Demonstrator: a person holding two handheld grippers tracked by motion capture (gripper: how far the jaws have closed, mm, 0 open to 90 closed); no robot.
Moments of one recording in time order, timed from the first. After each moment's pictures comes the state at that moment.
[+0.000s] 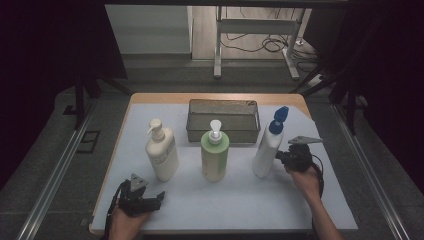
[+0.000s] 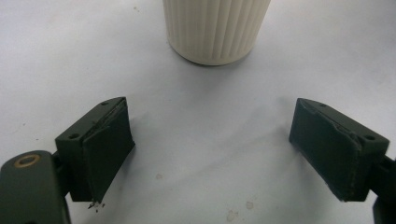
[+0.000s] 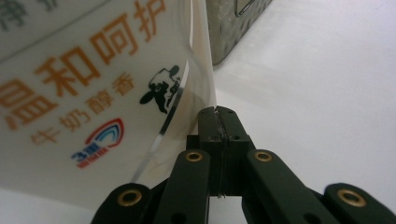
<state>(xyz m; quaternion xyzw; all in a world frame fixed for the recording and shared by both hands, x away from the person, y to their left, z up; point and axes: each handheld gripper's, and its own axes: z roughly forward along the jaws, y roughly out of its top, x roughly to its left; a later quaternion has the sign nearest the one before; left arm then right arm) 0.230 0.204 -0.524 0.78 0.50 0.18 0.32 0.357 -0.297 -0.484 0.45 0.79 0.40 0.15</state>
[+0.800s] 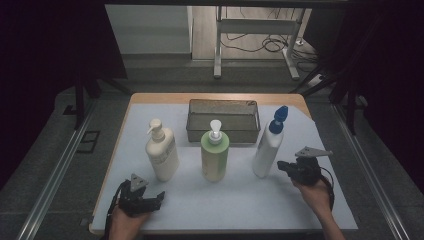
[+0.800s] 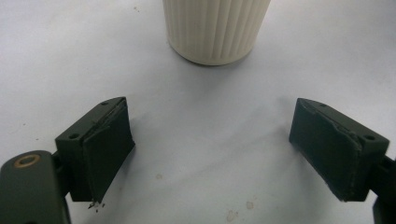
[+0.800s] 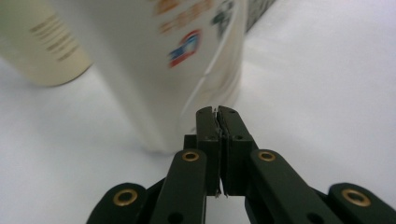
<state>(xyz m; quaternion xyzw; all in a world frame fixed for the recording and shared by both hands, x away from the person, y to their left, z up) 0.230 0.203 -0.524 0.78 0.50 0.18 0.32 0.310 -0.309 -0.477 0.43 0.80 0.40 0.15</state>
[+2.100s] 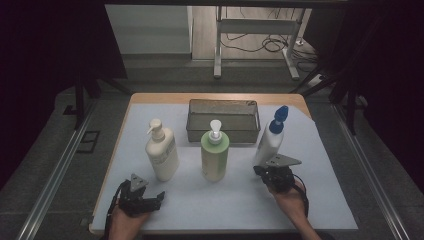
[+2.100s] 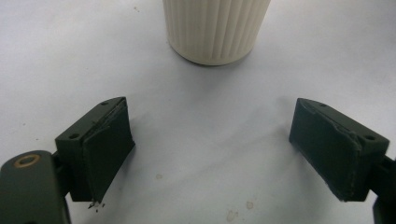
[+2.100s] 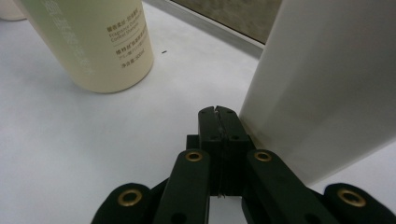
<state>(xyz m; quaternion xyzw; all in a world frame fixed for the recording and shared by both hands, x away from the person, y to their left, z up) 0.230 0.203 -0.524 0.78 0.50 0.18 0.32 0.294 -0.231 -0.486 0.38 0.82 0.39 0.19</state>
